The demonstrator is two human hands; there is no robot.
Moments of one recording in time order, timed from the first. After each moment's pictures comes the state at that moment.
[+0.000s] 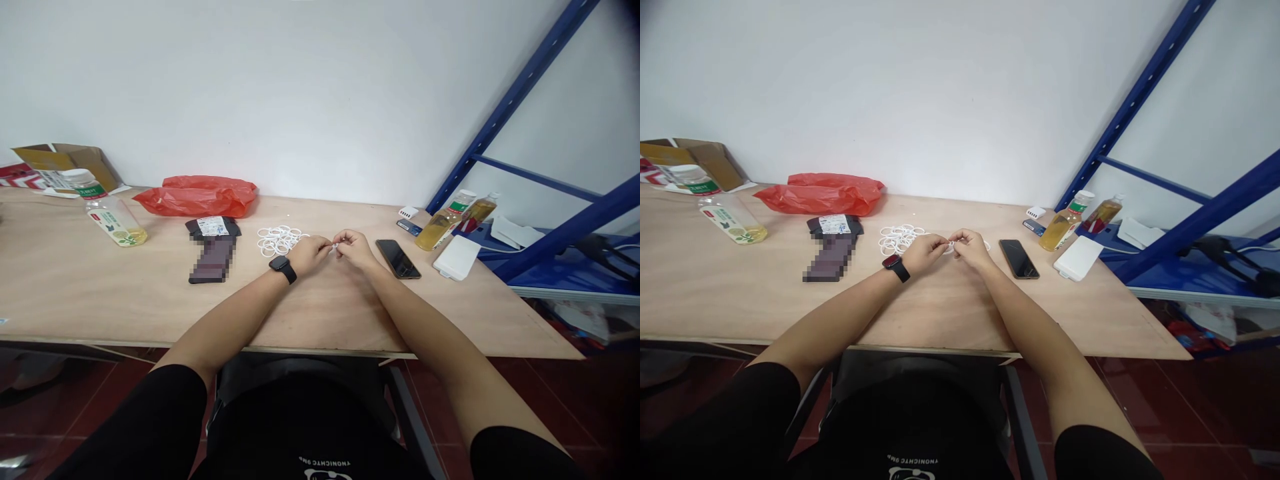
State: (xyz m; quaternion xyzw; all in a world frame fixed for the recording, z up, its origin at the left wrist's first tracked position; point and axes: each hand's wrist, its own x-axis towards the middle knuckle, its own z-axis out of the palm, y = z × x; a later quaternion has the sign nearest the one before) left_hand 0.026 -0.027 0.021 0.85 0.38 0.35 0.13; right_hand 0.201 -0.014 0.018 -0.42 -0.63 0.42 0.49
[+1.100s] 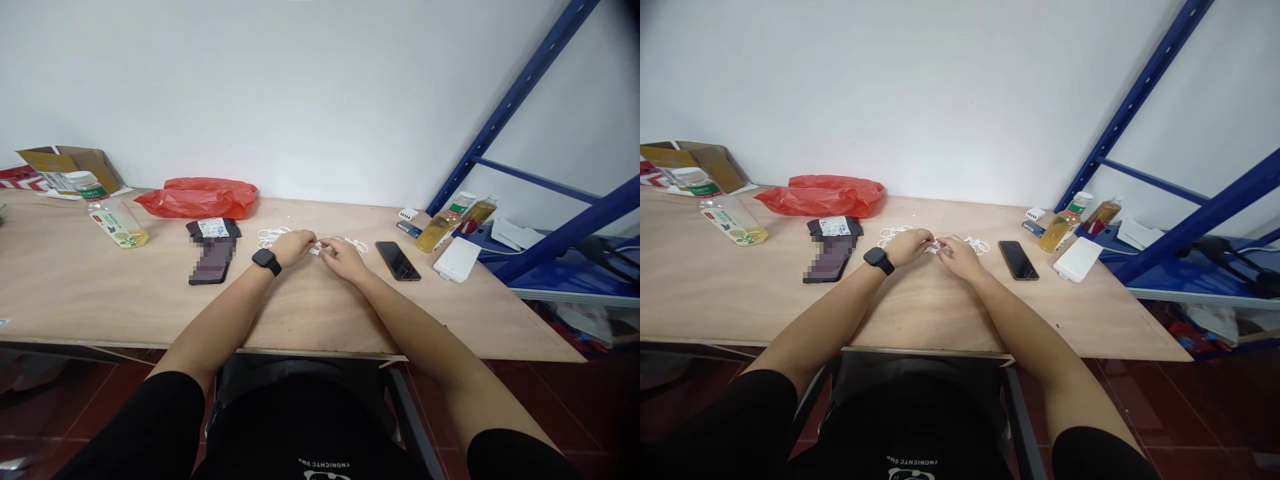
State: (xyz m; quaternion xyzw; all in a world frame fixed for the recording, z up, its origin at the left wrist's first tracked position) left_hand -0.016 -0.011 0.034 0.88 0.41 0.23 0.02; right_hand 0.189 -0.027 0.011 -0.40 -0.83 0.13 0.37
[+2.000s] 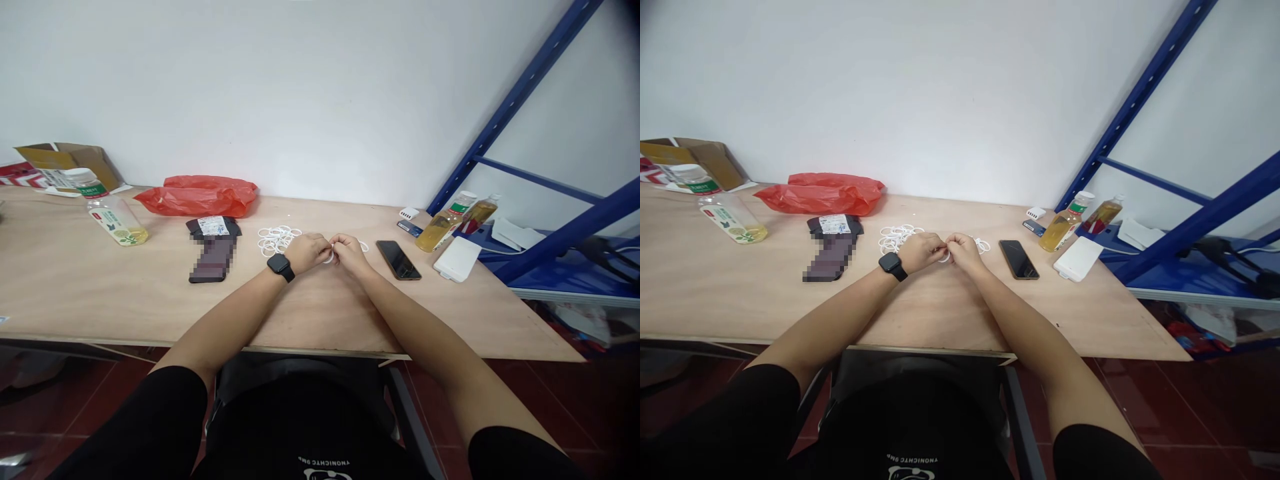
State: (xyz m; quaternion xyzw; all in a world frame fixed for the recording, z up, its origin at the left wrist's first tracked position) left_hand 0.016 -0.029 0.034 0.90 0.34 0.29 -0.01; right_hand 0.182 -0.022 0.015 -0.44 -0.61 0.44 0.48
